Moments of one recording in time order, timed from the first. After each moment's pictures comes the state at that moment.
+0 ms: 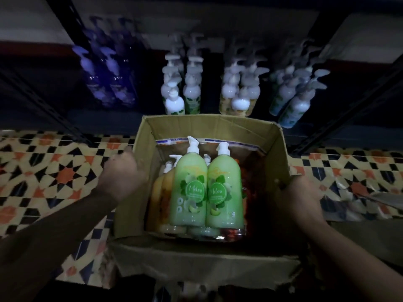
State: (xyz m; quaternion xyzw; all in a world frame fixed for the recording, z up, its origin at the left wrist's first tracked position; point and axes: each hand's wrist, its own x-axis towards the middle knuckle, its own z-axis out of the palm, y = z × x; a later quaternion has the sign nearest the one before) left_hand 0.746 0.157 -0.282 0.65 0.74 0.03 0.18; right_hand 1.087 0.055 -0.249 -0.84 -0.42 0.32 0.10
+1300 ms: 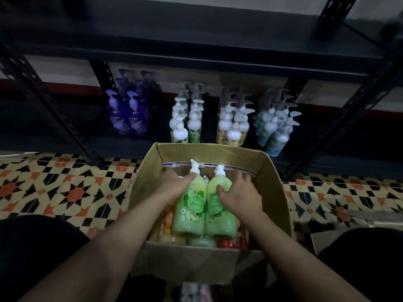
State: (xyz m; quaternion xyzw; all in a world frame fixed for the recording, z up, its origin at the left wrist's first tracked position) left_hand 0.824 0.142 -0.252 0.55 0.73 0.09 0.39; right_hand 0.995 0.077 -0.229 -0.80 -0.54 0.23 0.06
